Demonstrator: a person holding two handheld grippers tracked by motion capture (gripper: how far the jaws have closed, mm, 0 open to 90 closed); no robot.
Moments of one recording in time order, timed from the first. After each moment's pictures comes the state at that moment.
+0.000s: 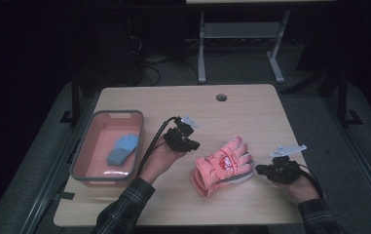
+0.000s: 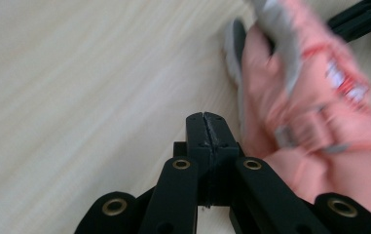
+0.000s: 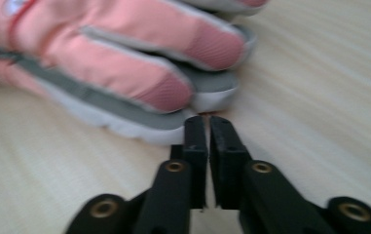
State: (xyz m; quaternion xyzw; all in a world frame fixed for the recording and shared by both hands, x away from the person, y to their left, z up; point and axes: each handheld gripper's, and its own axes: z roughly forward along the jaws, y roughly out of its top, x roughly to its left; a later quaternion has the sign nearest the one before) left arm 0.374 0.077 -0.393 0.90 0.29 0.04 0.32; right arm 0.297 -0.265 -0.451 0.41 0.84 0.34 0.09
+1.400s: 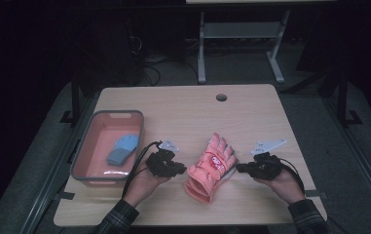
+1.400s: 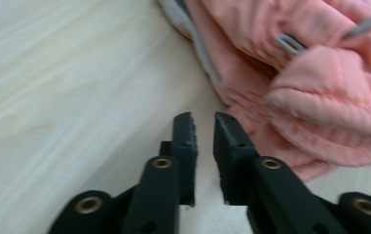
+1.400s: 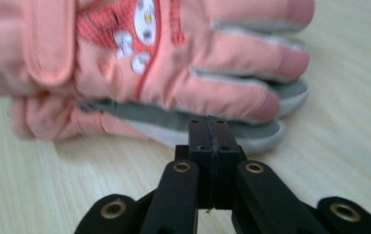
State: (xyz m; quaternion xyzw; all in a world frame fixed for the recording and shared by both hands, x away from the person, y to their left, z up) left arm 0.326 0.129 -0.424 0.89 0.31 0.02 0.35; right arm 0.309 -0.216 -0.434 0.33 0.86 0.39 0.05
